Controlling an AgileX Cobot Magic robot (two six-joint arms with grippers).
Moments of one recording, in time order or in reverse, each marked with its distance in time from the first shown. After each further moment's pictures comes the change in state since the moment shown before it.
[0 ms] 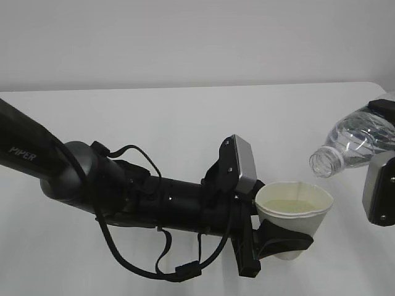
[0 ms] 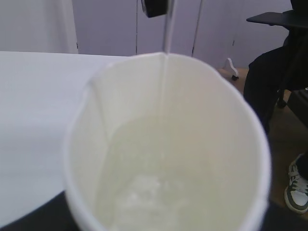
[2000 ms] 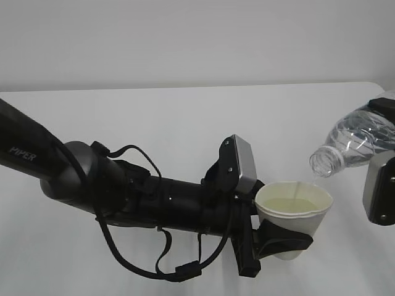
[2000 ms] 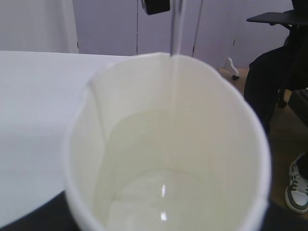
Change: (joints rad) left arm 0.000 0.000 0.000 -0.001 0.004 0.000; right arm 0.000 0.000 0.000 0.000 -0.008 -0.013
